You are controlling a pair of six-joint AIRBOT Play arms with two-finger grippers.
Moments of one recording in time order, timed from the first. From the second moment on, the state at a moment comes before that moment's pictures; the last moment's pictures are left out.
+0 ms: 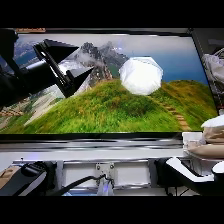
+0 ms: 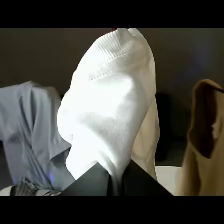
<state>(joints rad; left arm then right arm) -0.36 -0.82 1.14 -2.56 0.69 2.63 -1.08 -1.12 2.06 -1.87 0.94 1.92</state>
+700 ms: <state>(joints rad) -0.36 -0.82 1.14 -2.56 0.69 2.62 -1.20 -1.13 2.02 -1.76 1.02 1.92</state>
